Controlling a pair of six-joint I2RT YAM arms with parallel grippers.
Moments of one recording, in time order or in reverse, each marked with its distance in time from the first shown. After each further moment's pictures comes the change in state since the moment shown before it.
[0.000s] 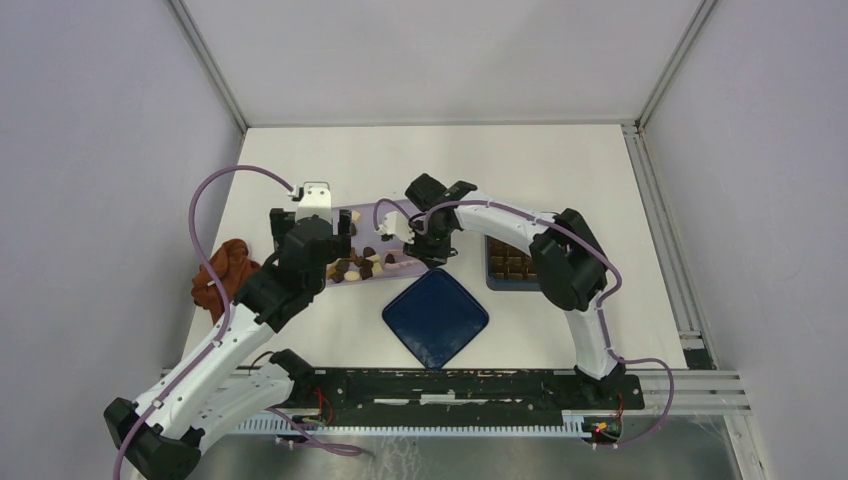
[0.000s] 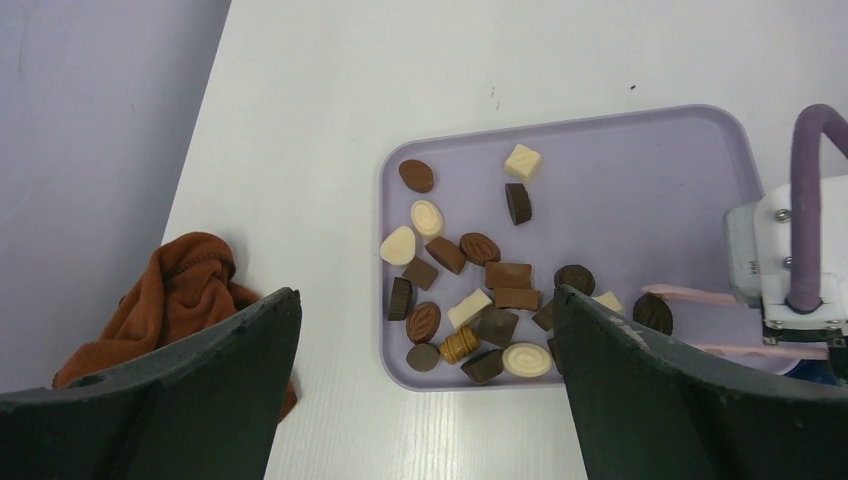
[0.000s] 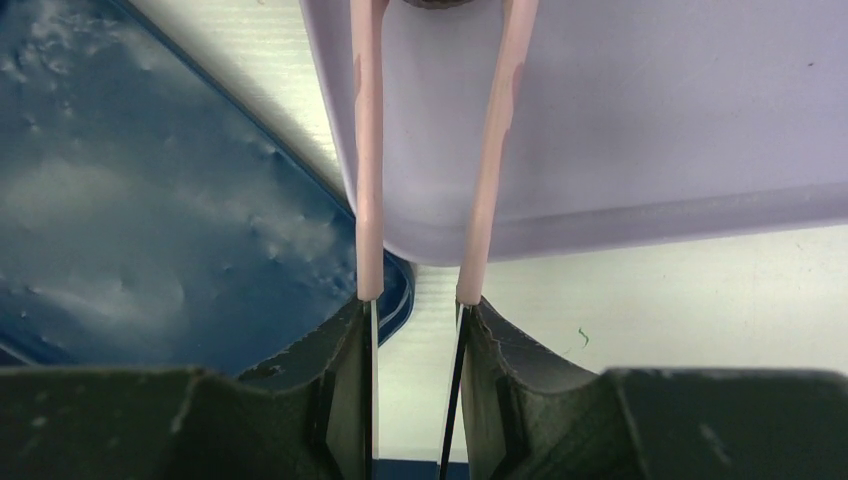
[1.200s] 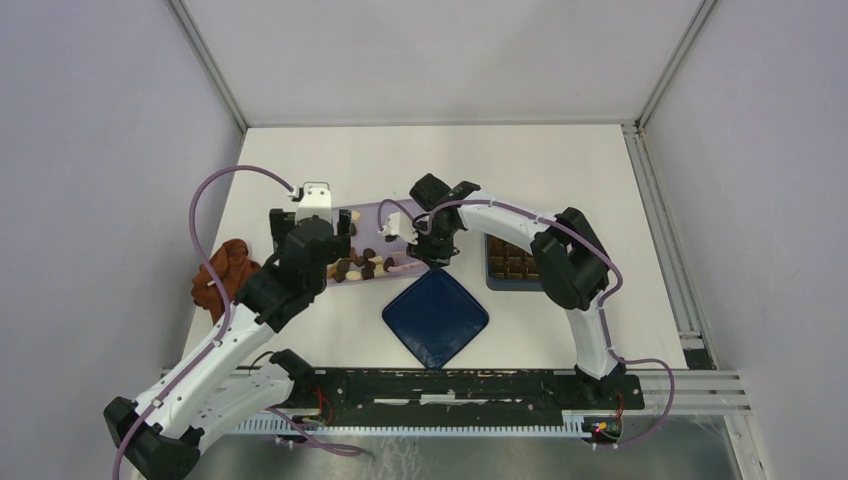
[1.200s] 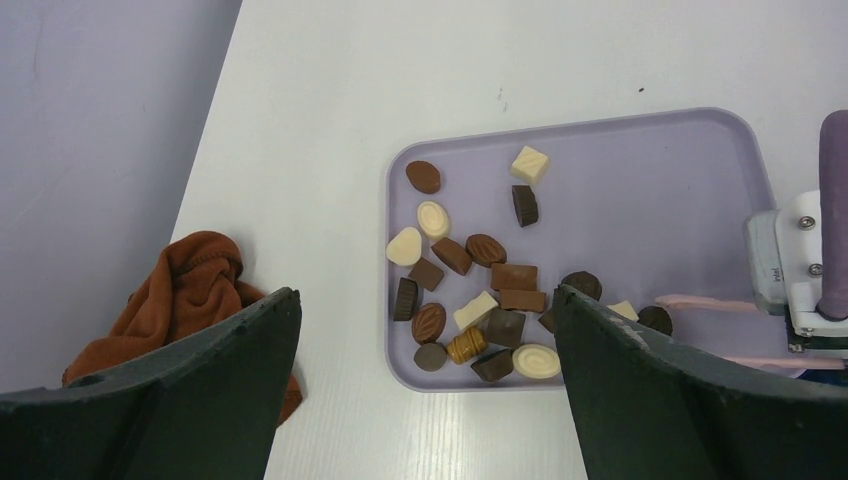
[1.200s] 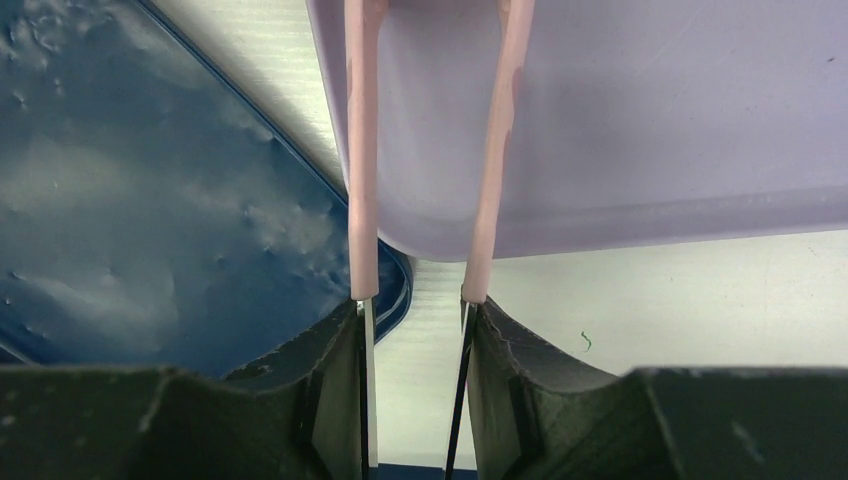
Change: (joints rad) left arm -0.010 0.001 0.000 0.000 -0.026 0.000; right arm -0.016 -0.024 -0.045 0.016 -0.037 -0.037
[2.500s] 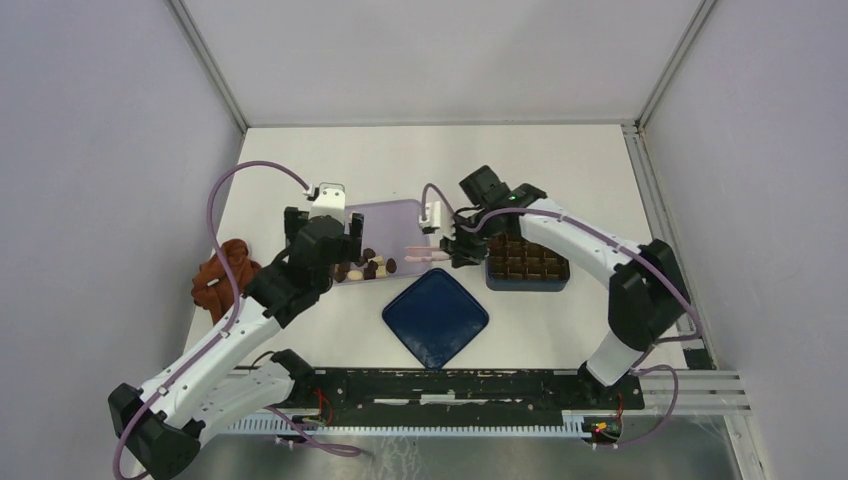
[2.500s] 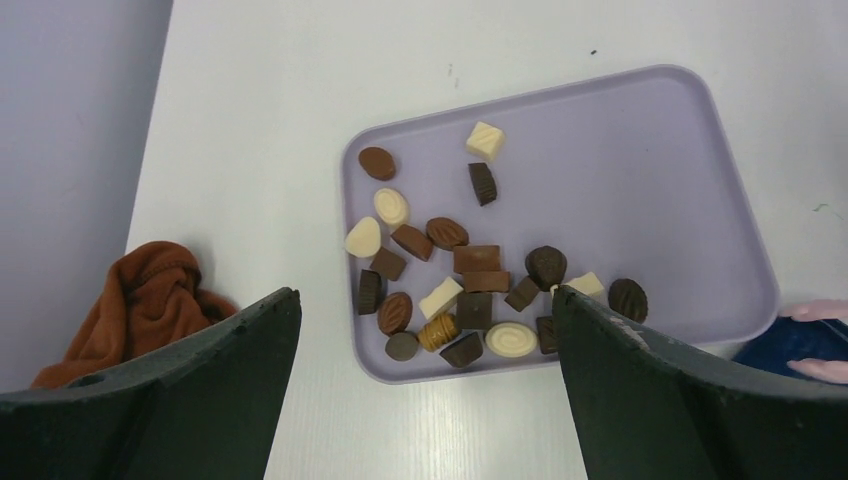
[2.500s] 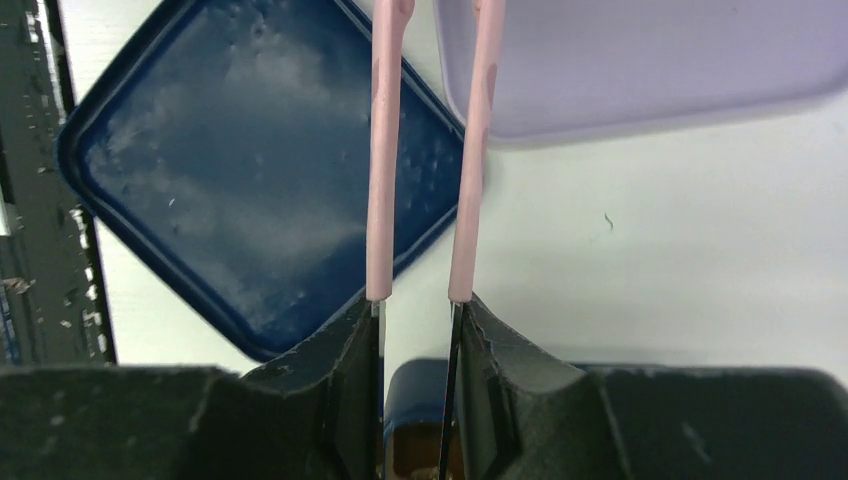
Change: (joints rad) left arm -0.031 0.052 0.004 0.000 0.090 0.000; right arm -0.142 -0.466 -0.336 0.063 -0.212 -0.024
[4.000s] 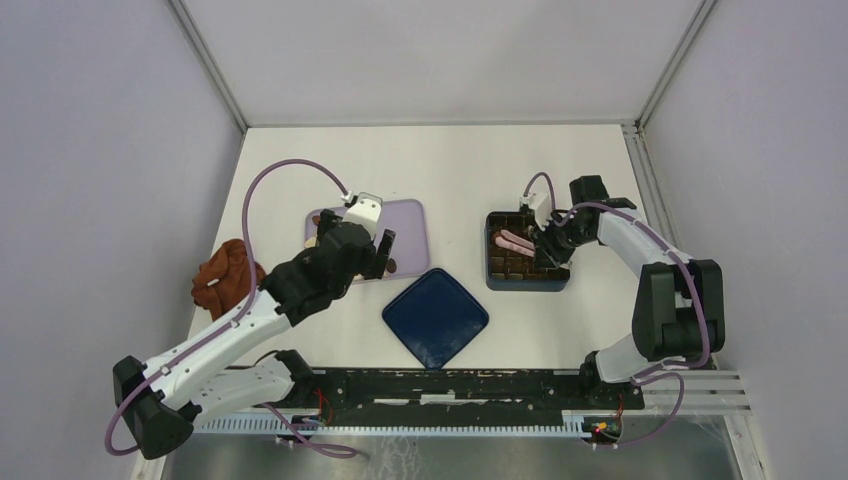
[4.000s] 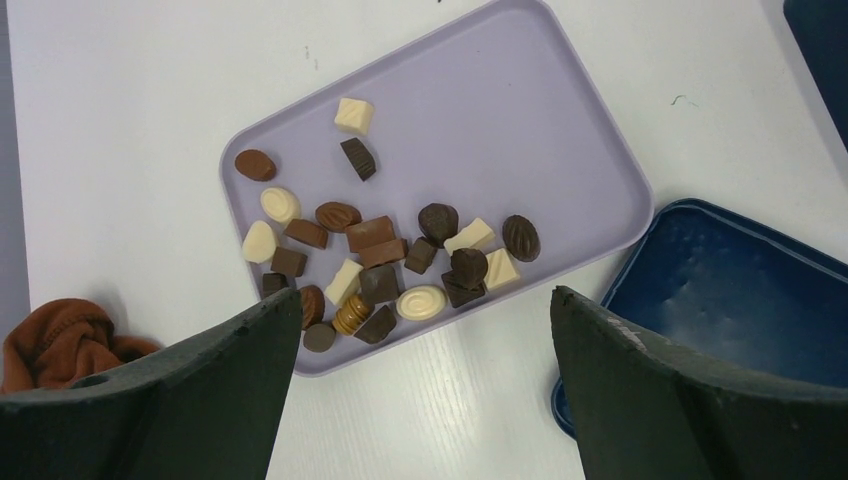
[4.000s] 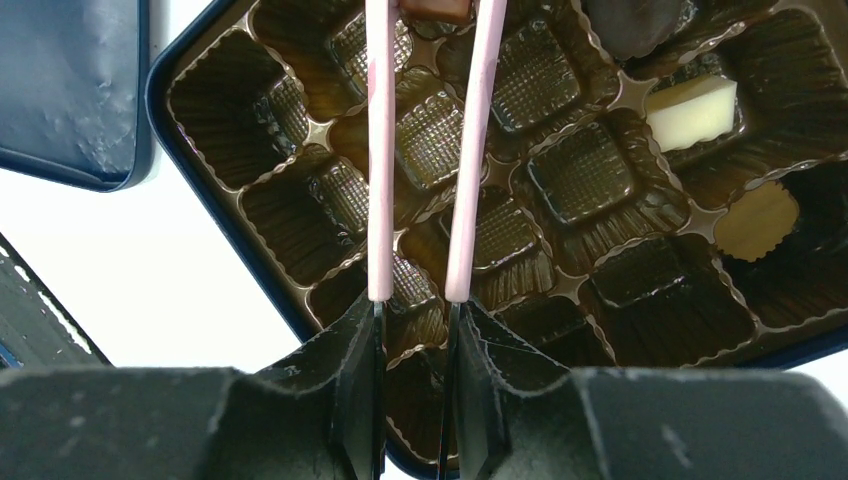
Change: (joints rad) left arm -0.172 0.083 0.047 -0.060 0.083 -0.002; right arm -0.554 -0.097 -0.313 0.006 -0.009 0.019
